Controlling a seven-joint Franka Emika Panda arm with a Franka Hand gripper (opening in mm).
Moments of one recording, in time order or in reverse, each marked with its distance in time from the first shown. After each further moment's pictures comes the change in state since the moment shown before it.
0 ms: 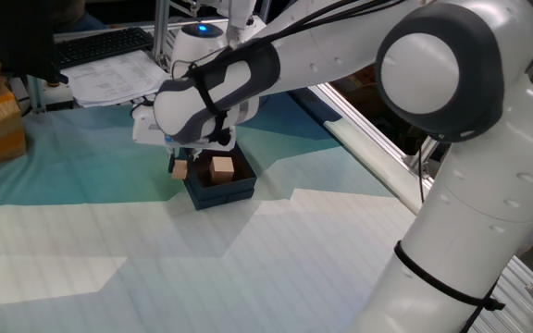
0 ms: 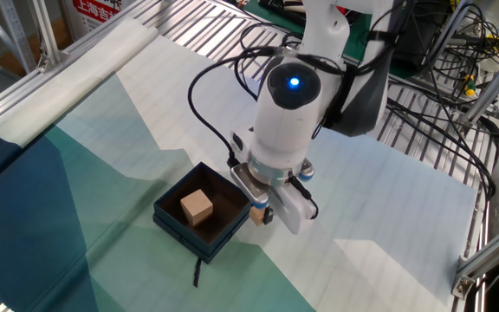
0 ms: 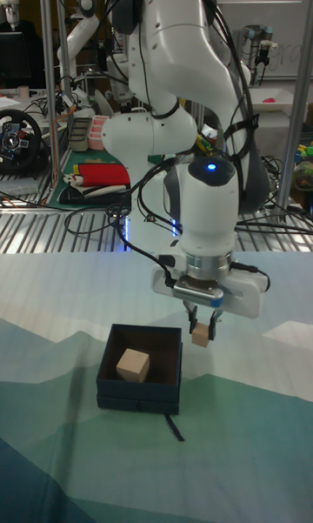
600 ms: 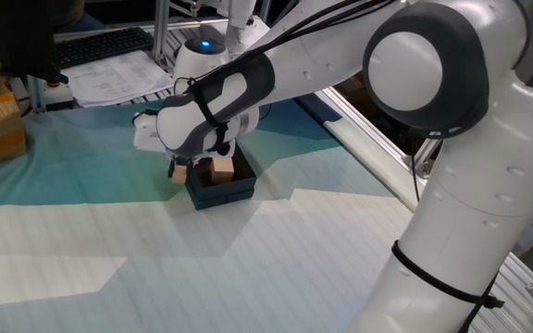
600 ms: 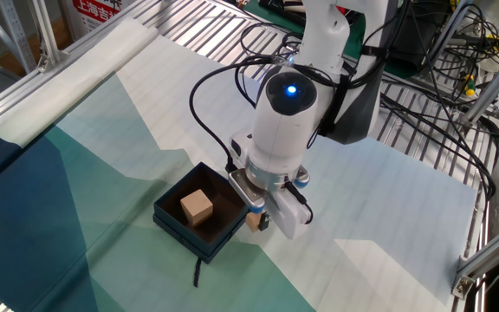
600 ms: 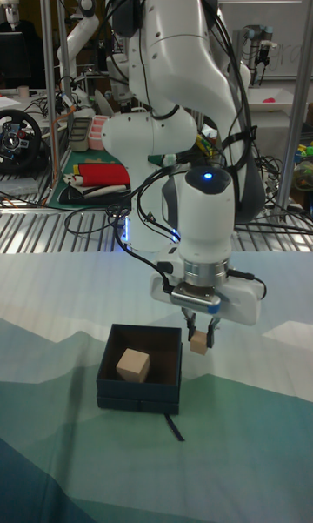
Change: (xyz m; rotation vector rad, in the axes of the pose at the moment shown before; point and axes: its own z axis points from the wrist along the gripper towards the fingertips) arm -0.002 -0.002 0.017 -0.016 -0.030 0.014
